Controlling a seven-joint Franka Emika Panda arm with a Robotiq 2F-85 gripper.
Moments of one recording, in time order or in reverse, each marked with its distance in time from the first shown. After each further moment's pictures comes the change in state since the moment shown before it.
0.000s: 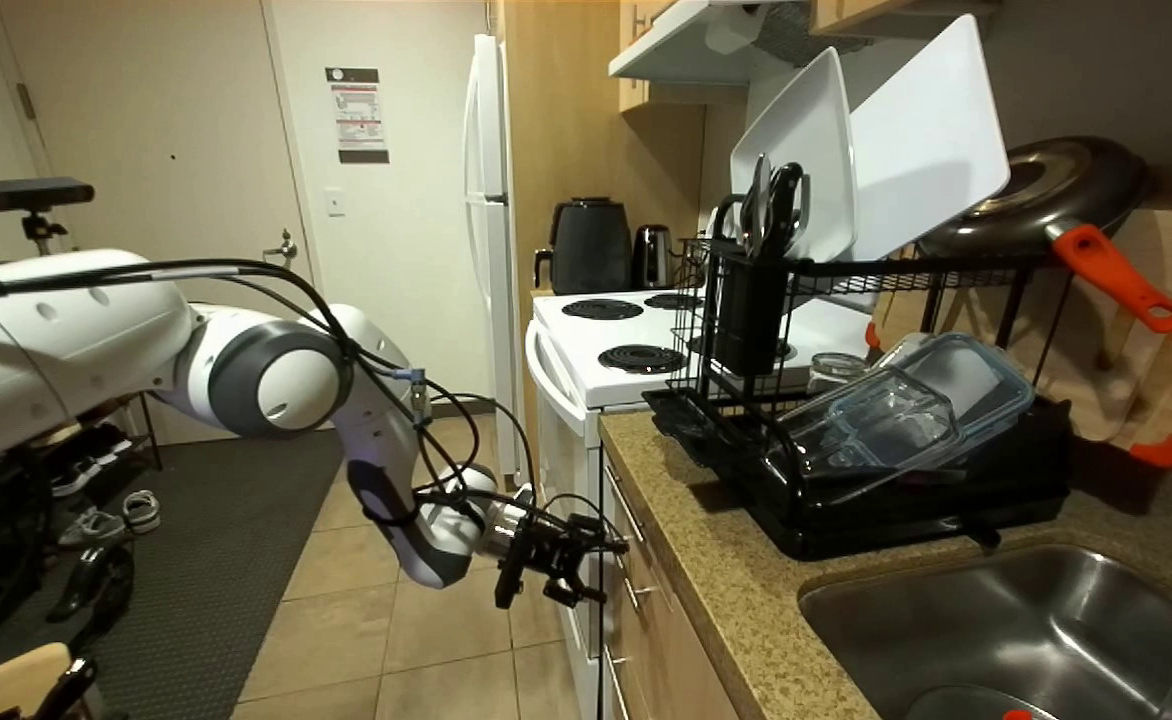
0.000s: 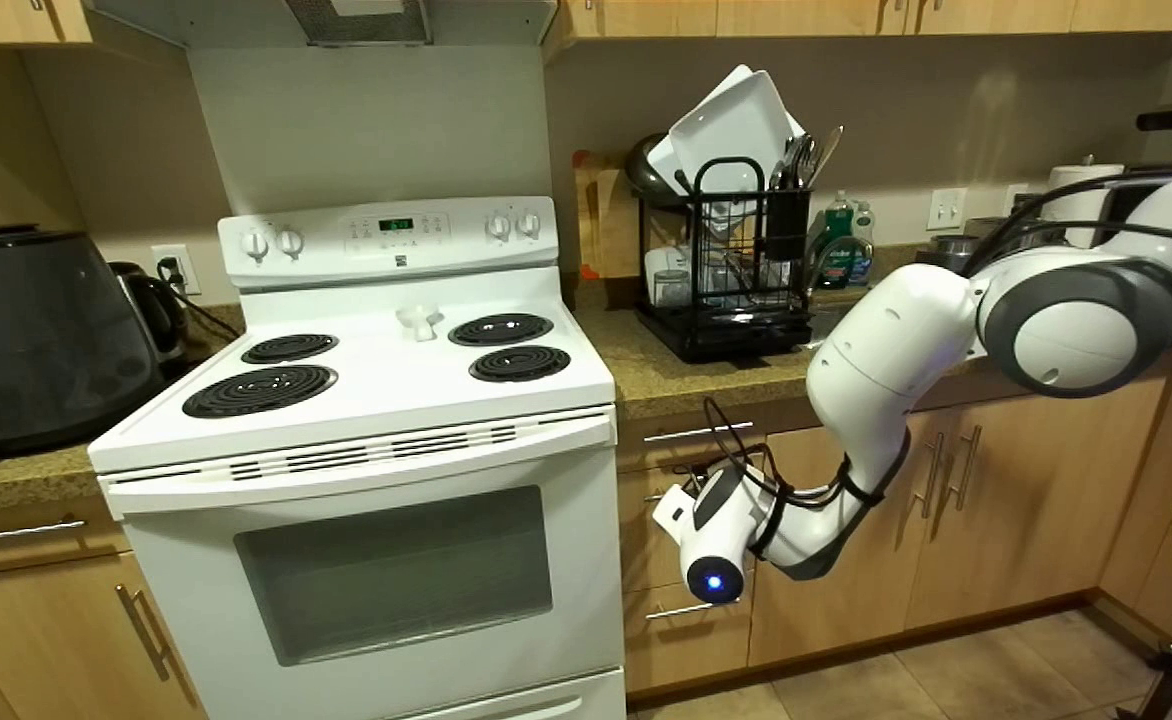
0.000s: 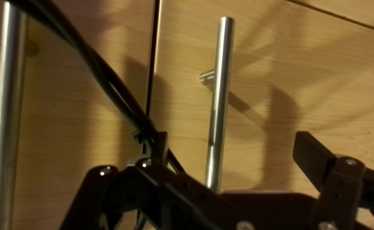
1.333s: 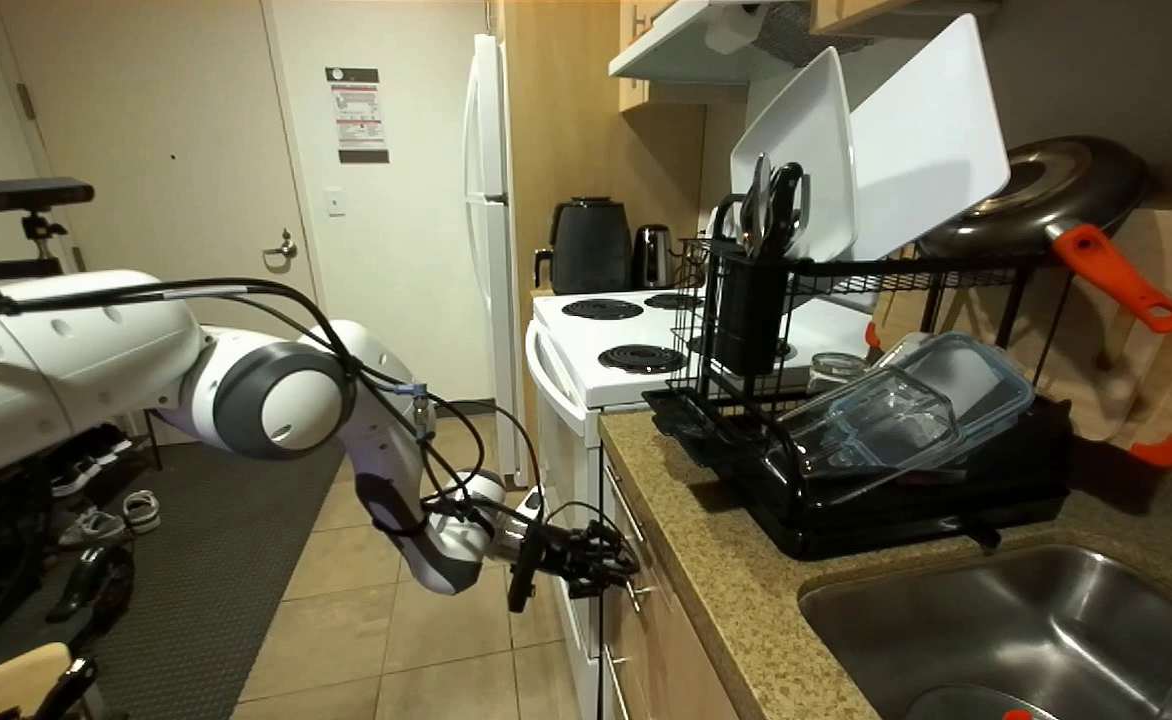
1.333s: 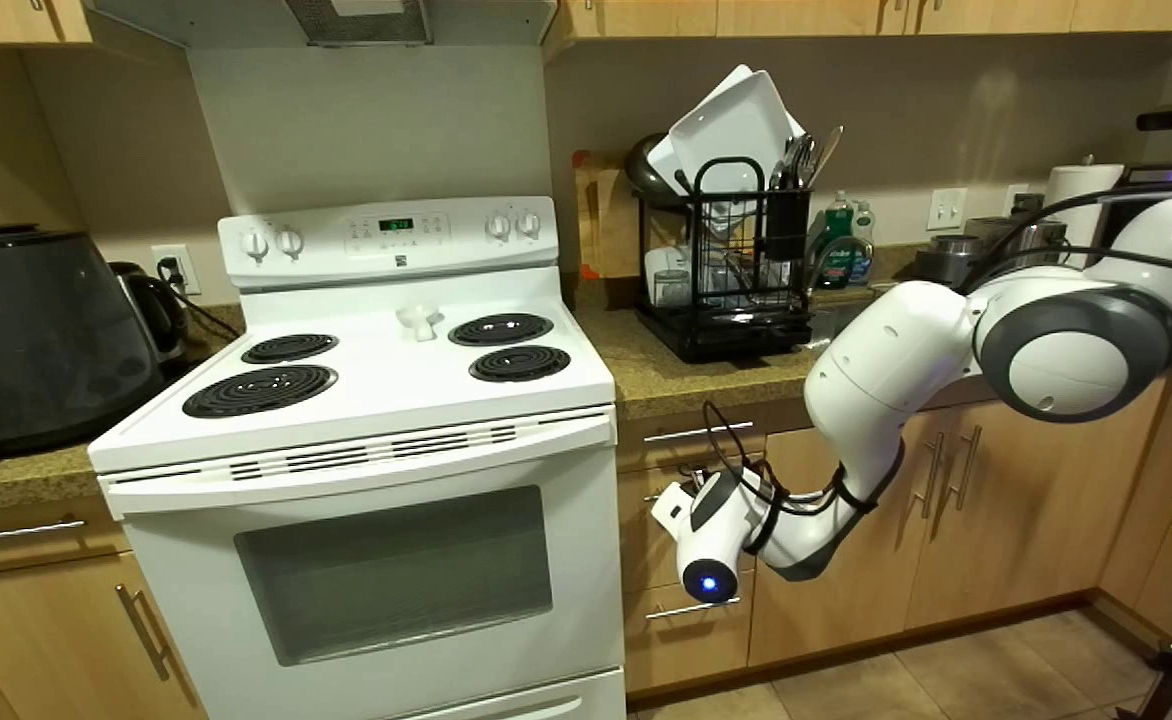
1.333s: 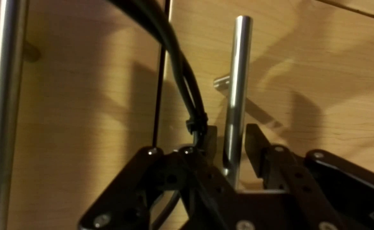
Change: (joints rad) arm 0.003 0.062 -0.027 0.092 0.000 -0.026 0.000
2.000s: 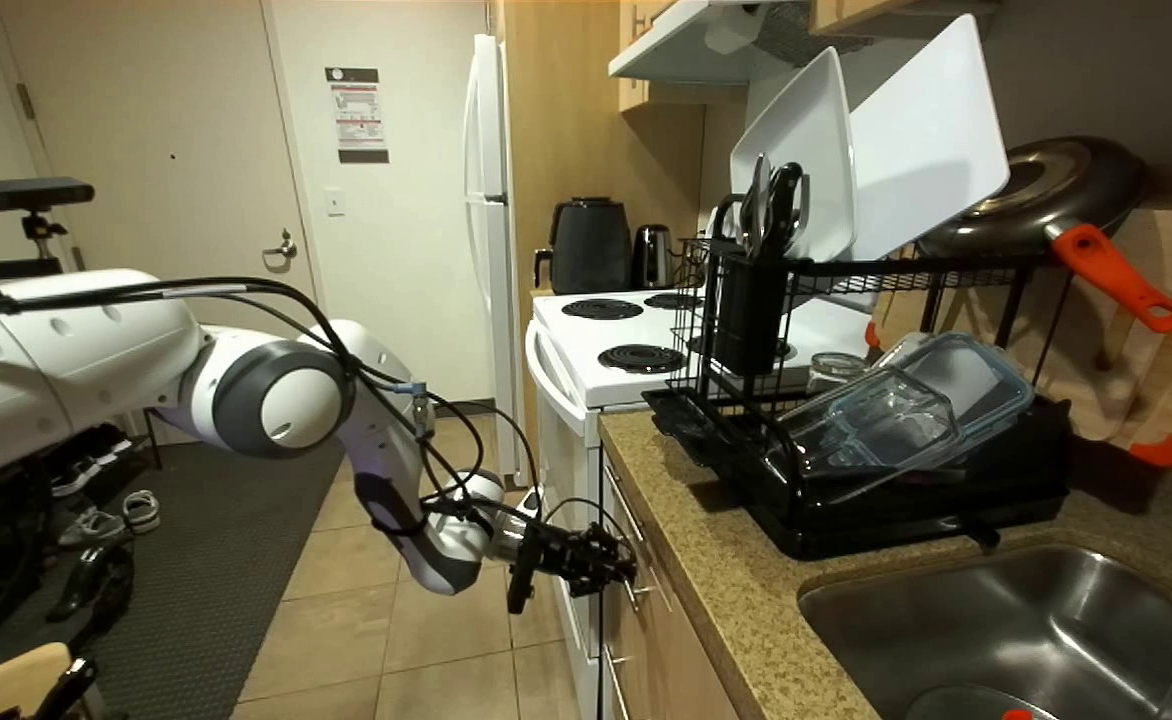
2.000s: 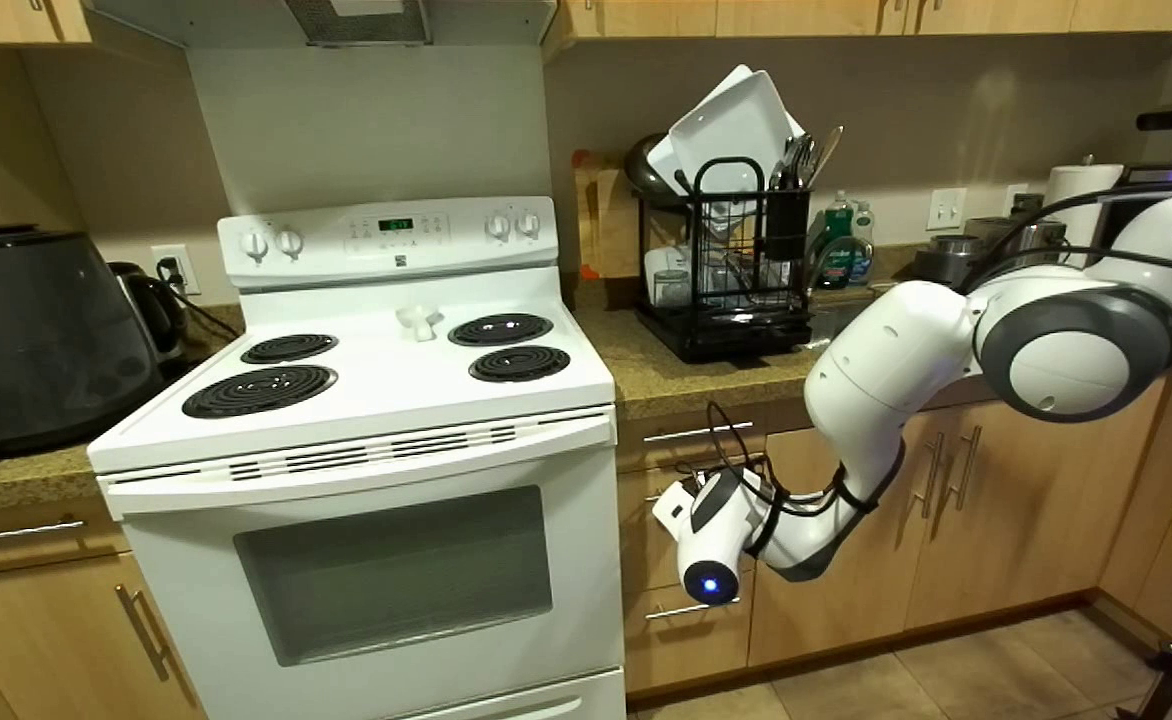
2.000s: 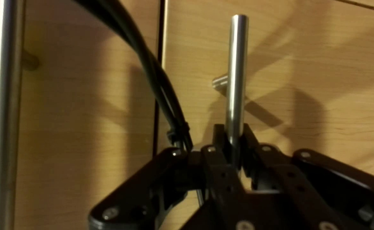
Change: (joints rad) arm 0.004 -0.003 -0.002 -0.008 -0.004 0.000 0.052
